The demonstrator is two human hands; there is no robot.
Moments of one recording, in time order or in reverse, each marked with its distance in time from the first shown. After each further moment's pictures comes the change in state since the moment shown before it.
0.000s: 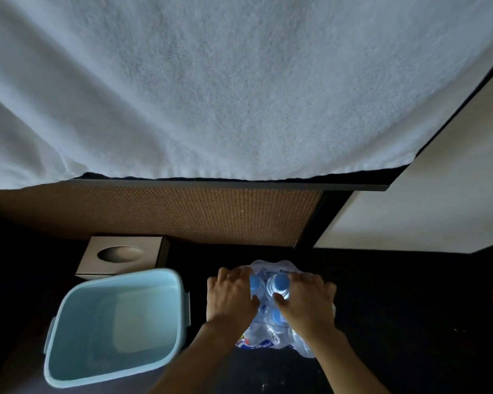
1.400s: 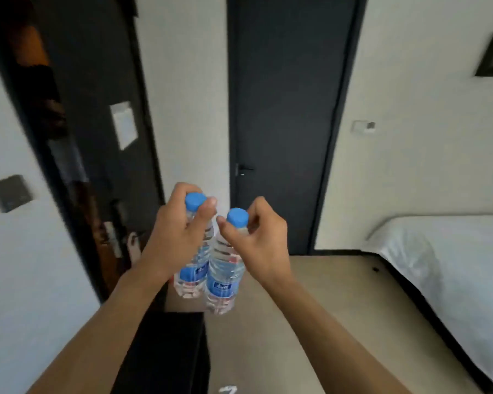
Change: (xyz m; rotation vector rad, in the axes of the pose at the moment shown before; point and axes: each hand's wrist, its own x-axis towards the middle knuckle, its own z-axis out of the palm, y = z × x) left_hand -0.440 0.398 -0.335 -0.946 -0.369 1.689; right_hand -0.568 0.096 -0.434 0.568 1.546 0.807
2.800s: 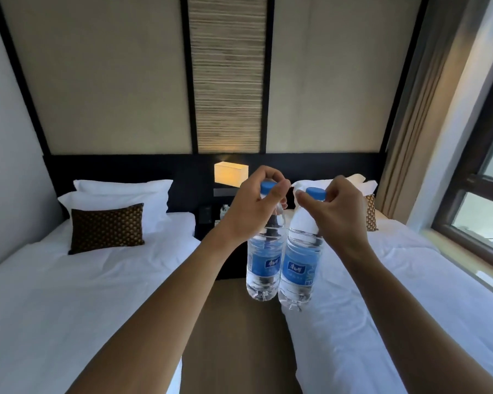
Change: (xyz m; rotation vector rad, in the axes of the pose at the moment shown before) left_hand -0.114 0.905 1.418 -1.320 -1.516 0.635; right_hand -0.053 0.208 -1.500 -1.409 1.579 0.434
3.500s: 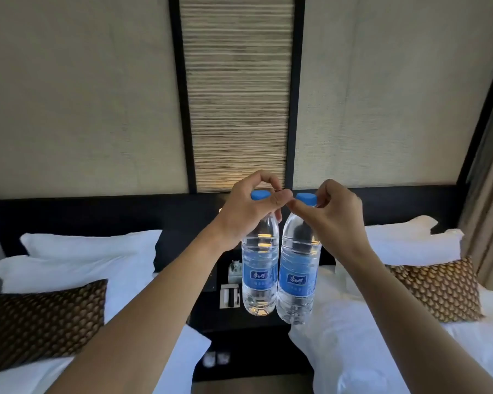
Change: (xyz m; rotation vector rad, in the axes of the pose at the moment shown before) left_hand 0.523 -0.432 -0.141 -0.163 -0.048 -0.079; right_hand 0.450 0.198 0.478 0.143 -0.128 -0.077
